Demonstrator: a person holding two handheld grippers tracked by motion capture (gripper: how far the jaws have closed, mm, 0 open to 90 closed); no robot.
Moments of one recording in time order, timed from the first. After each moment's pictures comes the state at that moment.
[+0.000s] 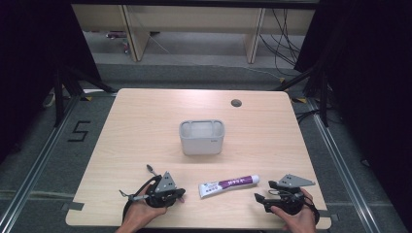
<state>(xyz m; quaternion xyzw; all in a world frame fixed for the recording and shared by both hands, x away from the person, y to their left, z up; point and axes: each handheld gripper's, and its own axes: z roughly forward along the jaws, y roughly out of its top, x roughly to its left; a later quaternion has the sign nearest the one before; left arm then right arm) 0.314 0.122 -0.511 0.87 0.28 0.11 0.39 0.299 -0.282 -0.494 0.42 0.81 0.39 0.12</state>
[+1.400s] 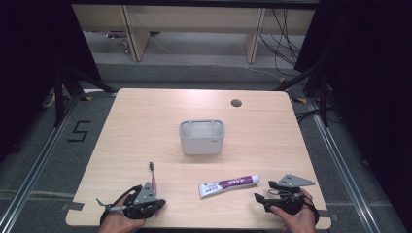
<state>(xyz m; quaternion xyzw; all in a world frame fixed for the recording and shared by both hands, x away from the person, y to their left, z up) 0.284 0.175 -0.509 0.89 0.28 0.11 0.34 0.299 -0.282 -0.494 0.43 0.81 0.39 0.12</state>
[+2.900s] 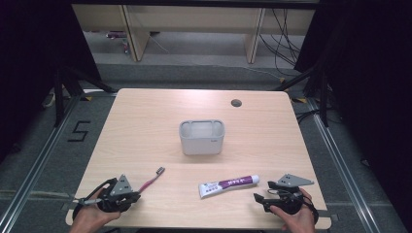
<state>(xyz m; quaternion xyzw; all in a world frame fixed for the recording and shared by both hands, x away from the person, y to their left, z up) 0.296 0.233 -0.491 0.89 0.32 0.14 0.29 0.301 -0.281 -0.494 0.42 0.81 0.39 0.12</state>
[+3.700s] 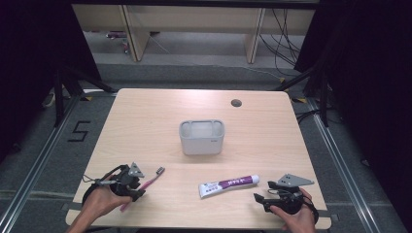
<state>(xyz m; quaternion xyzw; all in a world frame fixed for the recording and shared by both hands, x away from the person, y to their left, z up) 0.338 0.211 -0.480 0.92 0.34 0.10 0.17 0.302 -0.282 -0.495 0.42 0.81 0.39 0.13</state>
